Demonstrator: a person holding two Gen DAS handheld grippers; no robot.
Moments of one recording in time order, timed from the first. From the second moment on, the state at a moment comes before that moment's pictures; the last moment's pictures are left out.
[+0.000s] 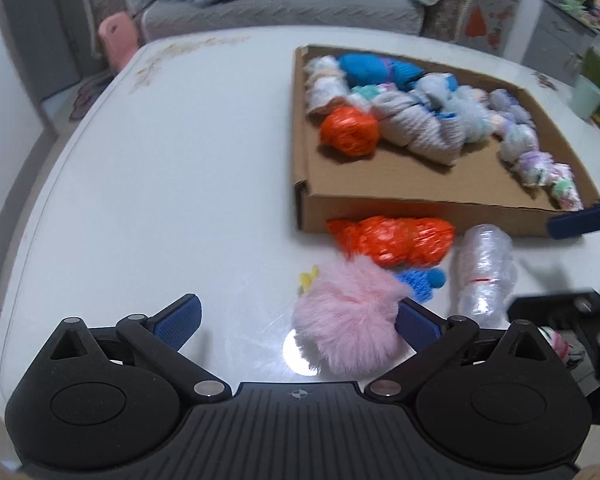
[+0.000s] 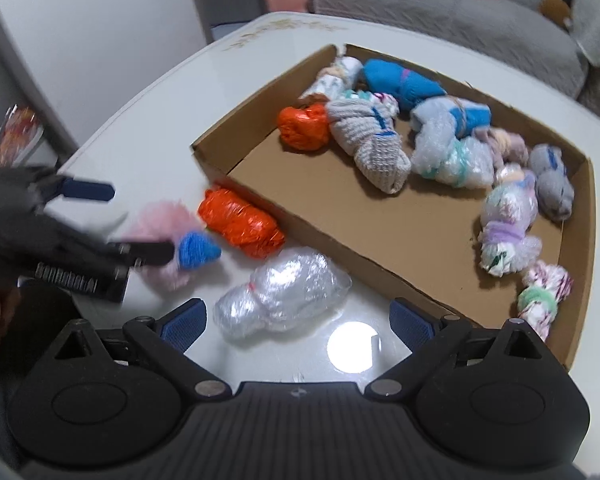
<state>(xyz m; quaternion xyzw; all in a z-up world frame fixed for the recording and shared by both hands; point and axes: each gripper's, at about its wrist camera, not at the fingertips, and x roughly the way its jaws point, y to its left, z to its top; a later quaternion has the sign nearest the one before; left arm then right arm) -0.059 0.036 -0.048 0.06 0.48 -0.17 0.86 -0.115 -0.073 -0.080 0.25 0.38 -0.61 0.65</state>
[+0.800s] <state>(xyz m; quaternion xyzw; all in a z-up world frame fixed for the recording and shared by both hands) -0.055 -0.014 -0.069 0.13 0.46 -0.27 0.84 -0.136 -0.094 -0.090 0.37 0.34 -0.60 0.62</state>
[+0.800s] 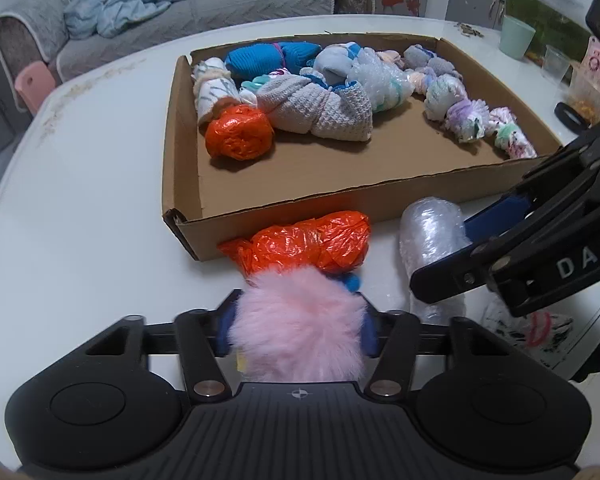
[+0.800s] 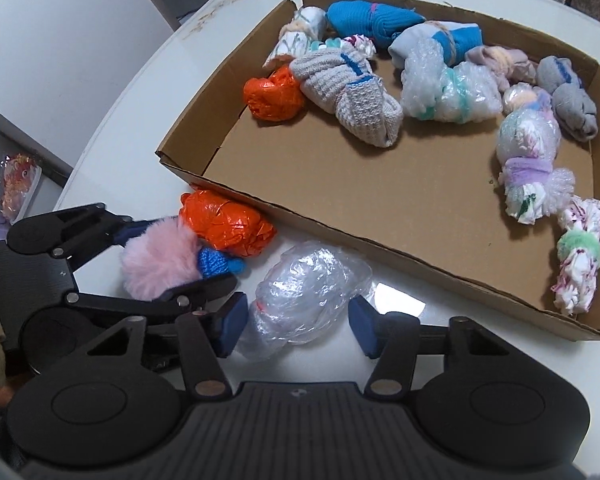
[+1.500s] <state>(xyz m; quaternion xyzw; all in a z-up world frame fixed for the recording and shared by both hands) -0.062 0.027 -0.033 0.11 0.46 -0.24 0.84 -0.127 -0.073 -0.066 0.33 0.35 -0.57 0.67</state>
